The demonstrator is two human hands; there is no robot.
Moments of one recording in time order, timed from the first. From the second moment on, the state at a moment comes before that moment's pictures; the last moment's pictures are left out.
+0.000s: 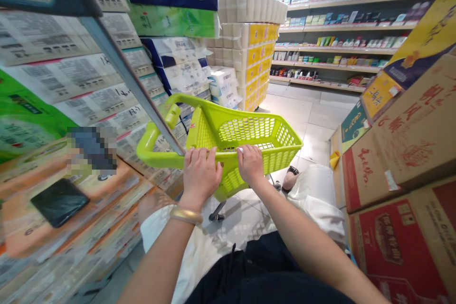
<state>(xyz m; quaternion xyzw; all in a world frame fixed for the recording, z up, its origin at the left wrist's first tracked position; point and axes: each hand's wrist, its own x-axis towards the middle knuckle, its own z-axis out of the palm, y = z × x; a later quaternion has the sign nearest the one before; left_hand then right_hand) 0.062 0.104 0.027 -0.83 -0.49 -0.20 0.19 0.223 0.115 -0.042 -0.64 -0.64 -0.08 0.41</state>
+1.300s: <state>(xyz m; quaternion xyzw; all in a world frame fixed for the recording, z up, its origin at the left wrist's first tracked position) 0.054 0.109 0.022 -0.82 -0.50 -0.21 0.19 0.239 0.106 -0.052 -0.62 -0.66 -0.10 0.41</state>
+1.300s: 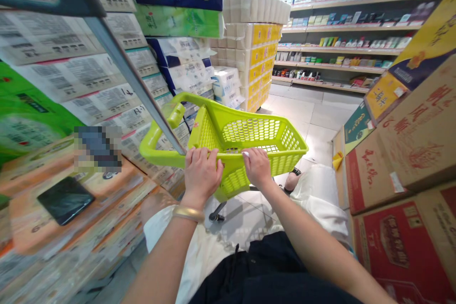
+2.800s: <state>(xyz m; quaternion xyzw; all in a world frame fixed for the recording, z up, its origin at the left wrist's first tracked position) 0.050 0.115 0.020 -0.81 -0.50 -0.23 0.19 0.198 0.112 -0.039 -0.62 -0.67 -0.07 0.40</state>
